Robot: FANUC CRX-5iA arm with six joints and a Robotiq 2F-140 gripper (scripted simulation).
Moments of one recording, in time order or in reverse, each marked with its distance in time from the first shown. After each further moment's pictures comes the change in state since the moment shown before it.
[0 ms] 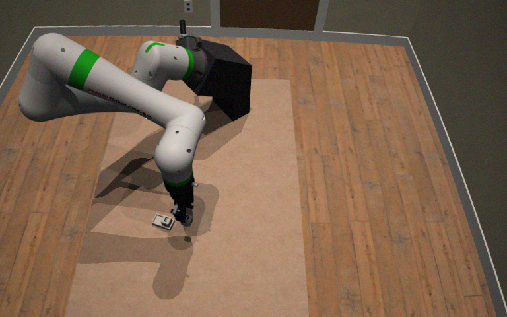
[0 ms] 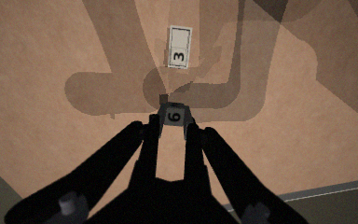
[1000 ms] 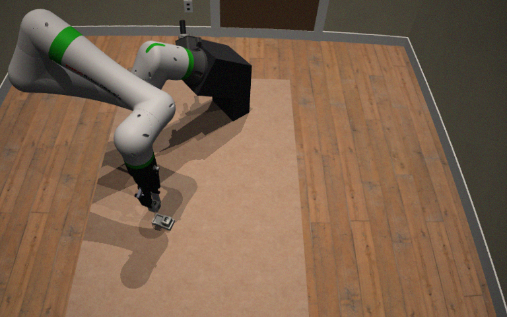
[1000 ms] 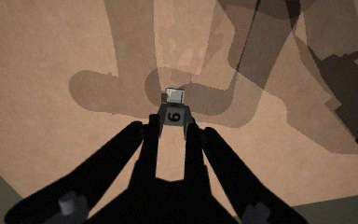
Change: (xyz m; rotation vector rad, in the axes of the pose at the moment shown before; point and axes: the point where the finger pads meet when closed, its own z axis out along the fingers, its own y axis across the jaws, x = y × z) arm 0.127 -0.002 -0.023 -0.001 0.004 -0.009
